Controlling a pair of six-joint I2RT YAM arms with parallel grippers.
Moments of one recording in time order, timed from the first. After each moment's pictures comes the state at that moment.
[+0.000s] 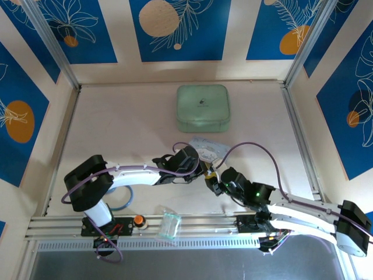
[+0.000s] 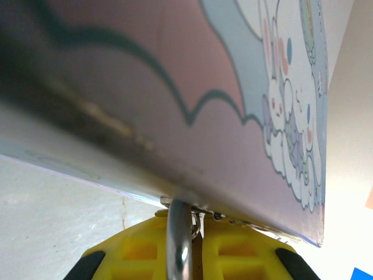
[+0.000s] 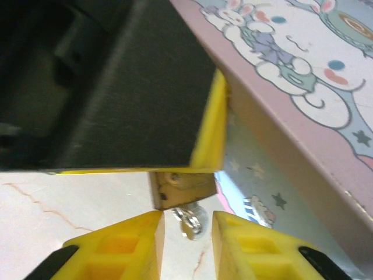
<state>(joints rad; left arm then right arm) -1.05 1.64 0.88 0.04 0.06 -1.44 1.02 0.75 0.27 -0.16 0.22 0.30</state>
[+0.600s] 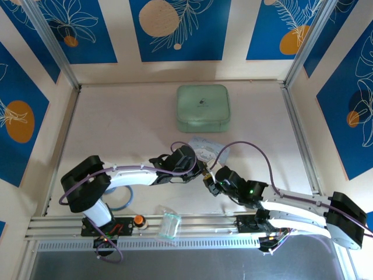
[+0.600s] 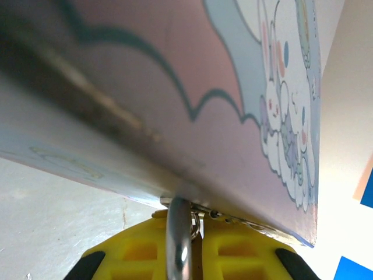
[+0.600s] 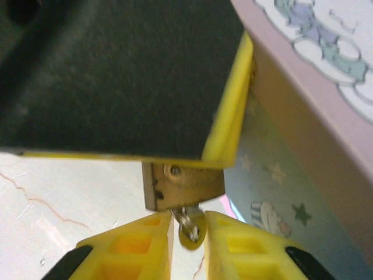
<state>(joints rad) -1.03 1.62 0.84 0.08 0.11 -1.44 1.02 0.91 0.30 -0.10 0.22 0.24</state>
